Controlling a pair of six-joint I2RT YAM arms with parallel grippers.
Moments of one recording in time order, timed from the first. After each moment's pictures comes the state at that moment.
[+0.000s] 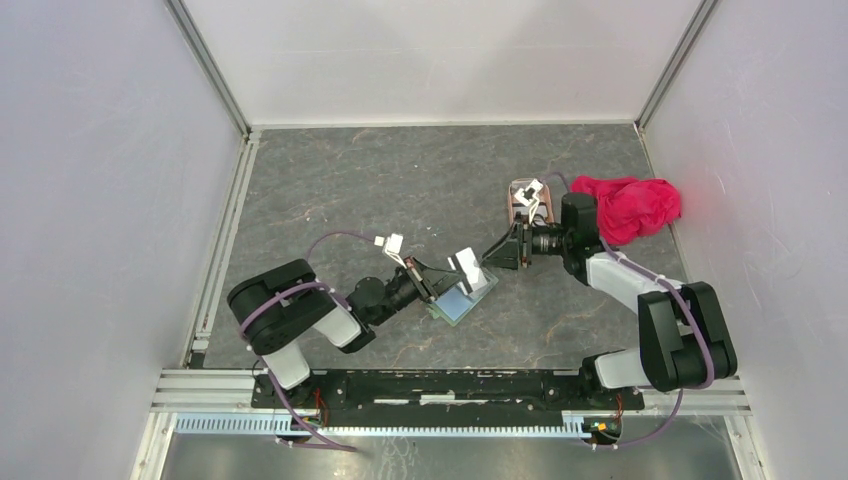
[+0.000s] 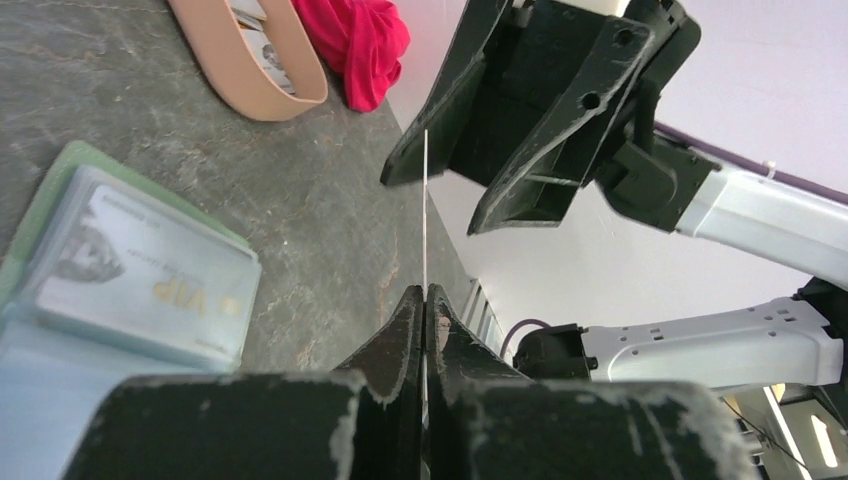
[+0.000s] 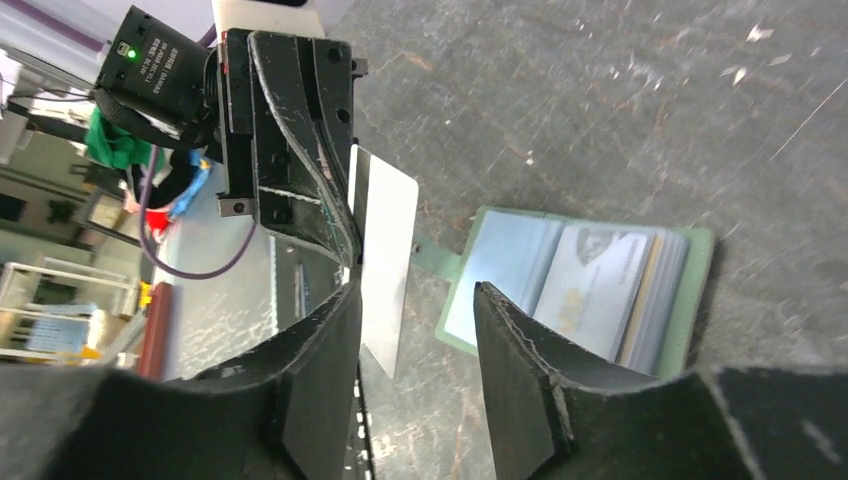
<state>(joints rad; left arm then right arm) -0.93 1.72 0.30 1.52 0.01 -1.07 0.20 1.39 0.58 0.35 -1.19 0.33</state>
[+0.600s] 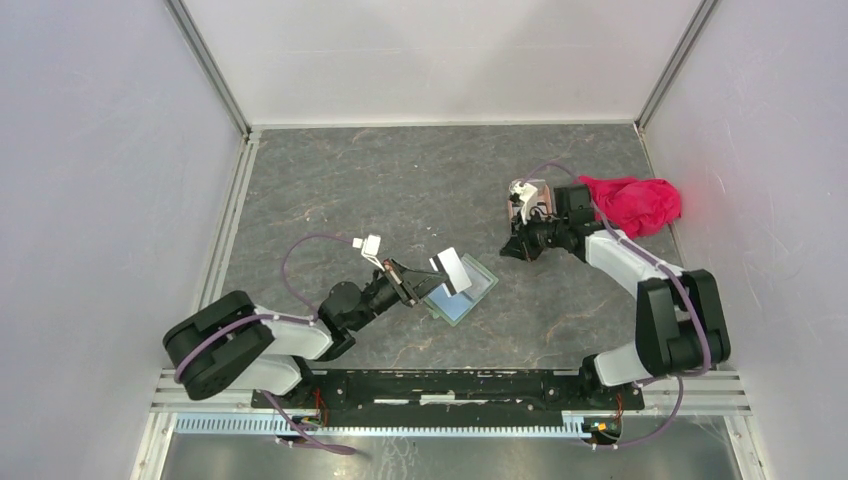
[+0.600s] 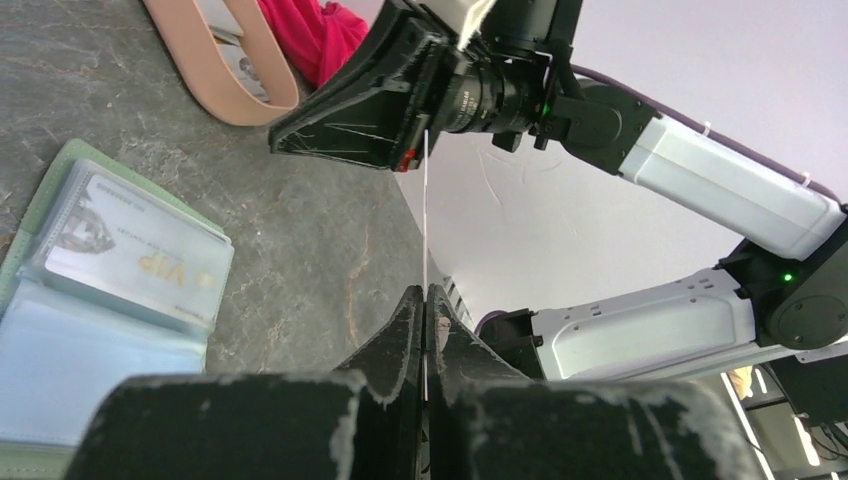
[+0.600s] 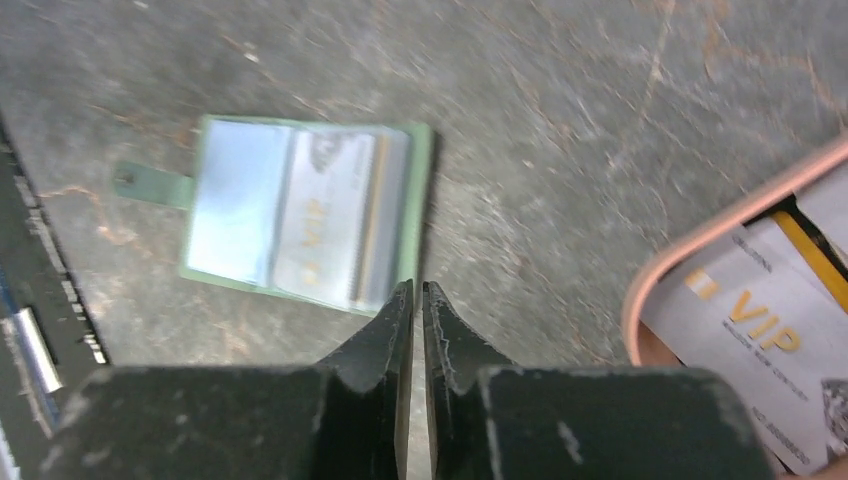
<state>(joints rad) -0.89 1.37 0.16 1.35 0.03 -1.08 0.19 1.43 0.79 -0.21 -0.79 -0.32</state>
